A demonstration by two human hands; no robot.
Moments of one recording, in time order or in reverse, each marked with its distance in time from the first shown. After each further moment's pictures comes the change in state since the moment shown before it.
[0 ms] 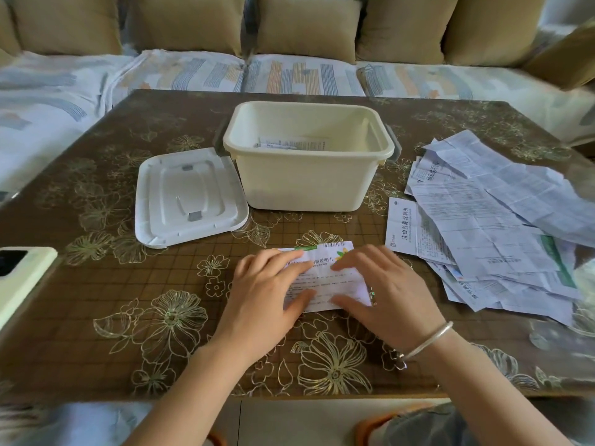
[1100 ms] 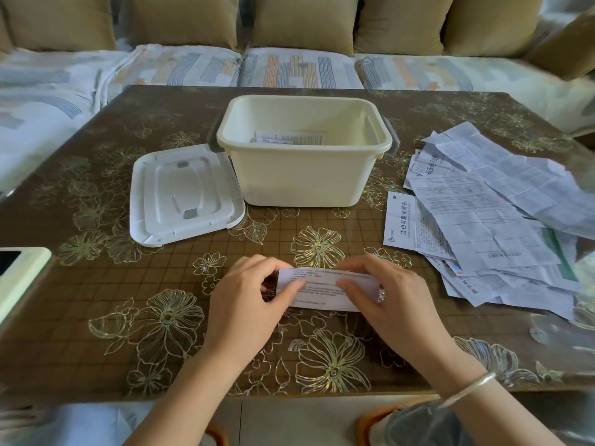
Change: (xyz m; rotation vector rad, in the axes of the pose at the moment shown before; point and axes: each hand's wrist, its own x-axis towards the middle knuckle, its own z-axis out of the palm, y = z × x) left_hand -0.009 0.008 -0.017 -0.292 0.164 -0.164; right_hand -0.013 -0.005 0.003 0.277 0.127 0.133
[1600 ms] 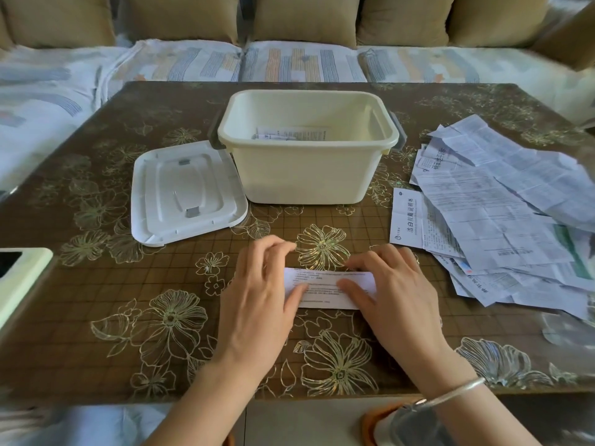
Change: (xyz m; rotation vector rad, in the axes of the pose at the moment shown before) left_hand -0.002 0.008 0.007 0.325 0.030 0.068; right_hand 0.004 -0.010 0.009 -0.356 -0.012 0.156
